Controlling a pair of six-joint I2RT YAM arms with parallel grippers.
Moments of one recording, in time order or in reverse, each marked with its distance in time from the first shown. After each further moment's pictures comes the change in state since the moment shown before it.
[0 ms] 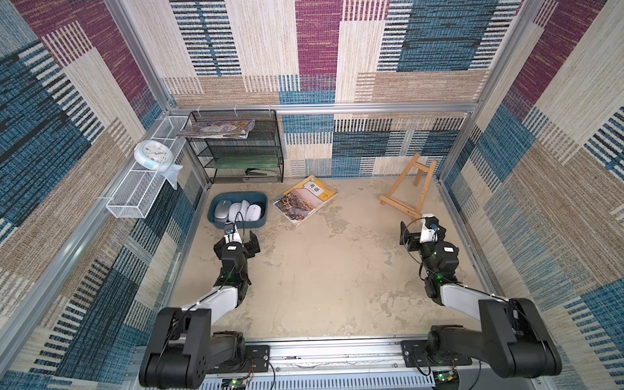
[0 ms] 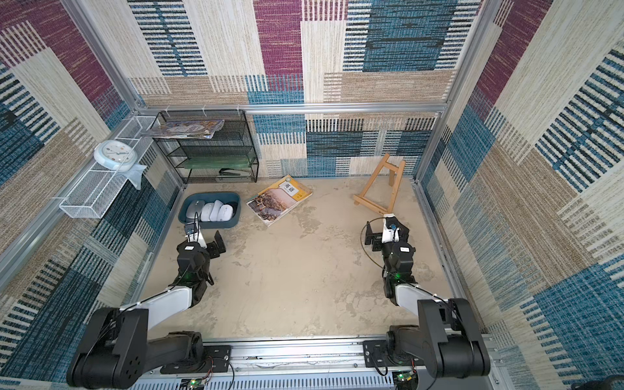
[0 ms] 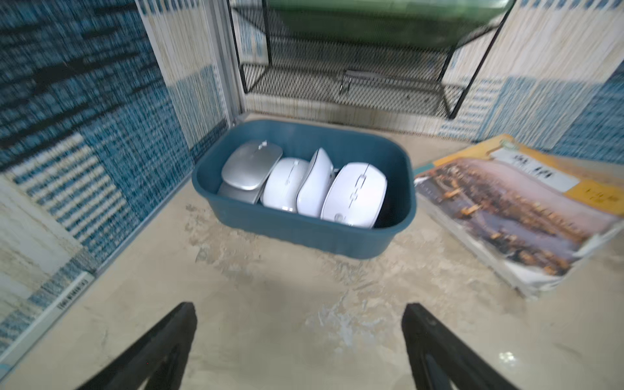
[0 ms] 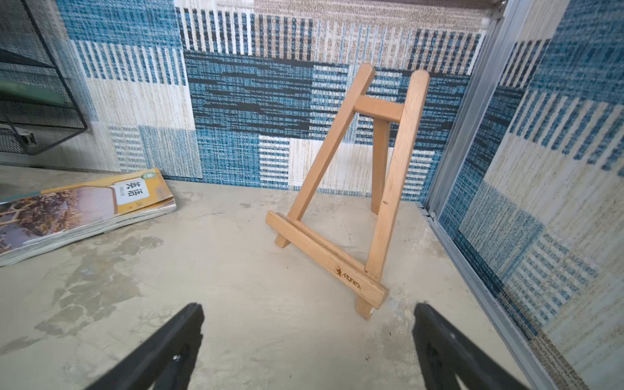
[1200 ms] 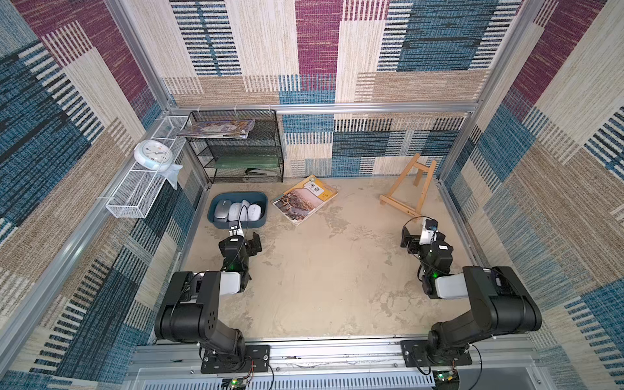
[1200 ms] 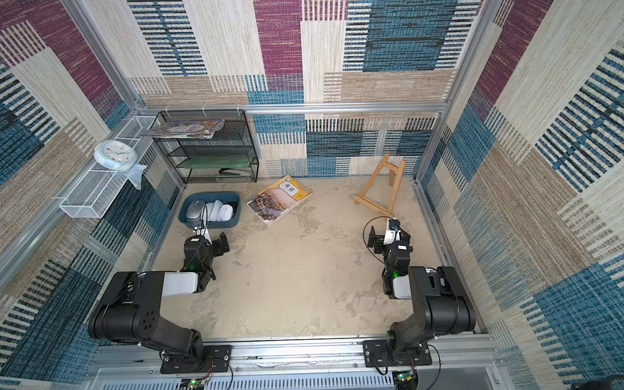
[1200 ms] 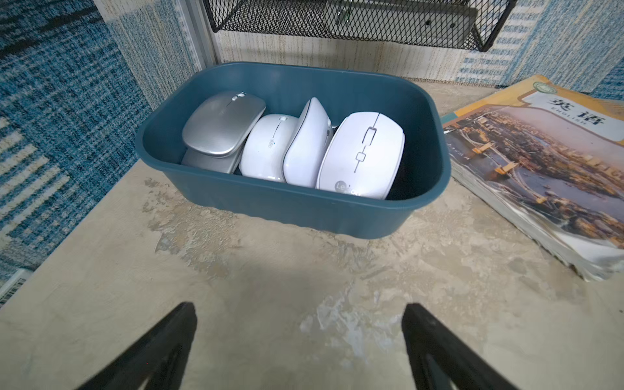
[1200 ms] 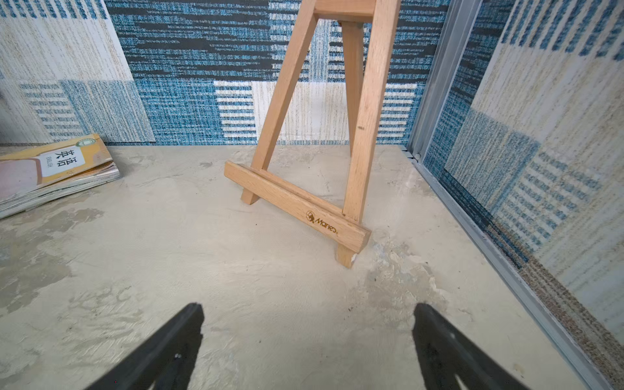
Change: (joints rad) left arm 0.060 0.349 0.074 0.105 0.105 0.018; right arm -0.053 0.314 0.001 0.179 0.059 0.051
